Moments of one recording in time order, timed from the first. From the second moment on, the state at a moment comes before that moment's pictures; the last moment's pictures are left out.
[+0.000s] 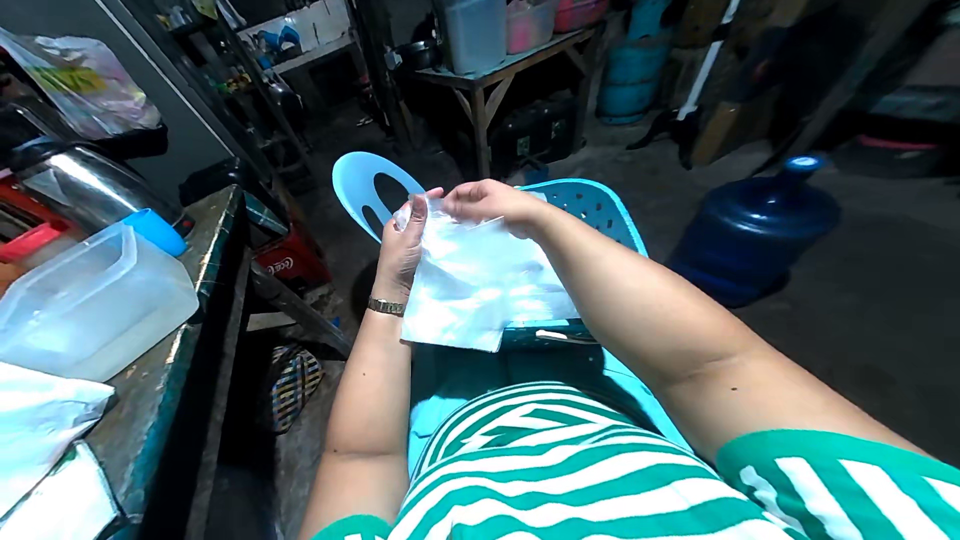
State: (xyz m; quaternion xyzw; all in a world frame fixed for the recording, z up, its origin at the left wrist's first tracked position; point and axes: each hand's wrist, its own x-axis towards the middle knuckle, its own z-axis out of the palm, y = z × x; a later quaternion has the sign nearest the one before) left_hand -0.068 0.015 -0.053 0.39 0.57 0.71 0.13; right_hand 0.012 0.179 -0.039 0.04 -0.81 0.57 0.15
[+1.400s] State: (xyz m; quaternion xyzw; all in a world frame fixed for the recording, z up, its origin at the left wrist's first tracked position) left_hand -0.093 -0.005 -0.065 0.47 0.24 0.76 0.38; right_hand 0.028 0.178 -0.035 0.21 -0.60 0.76 0.12
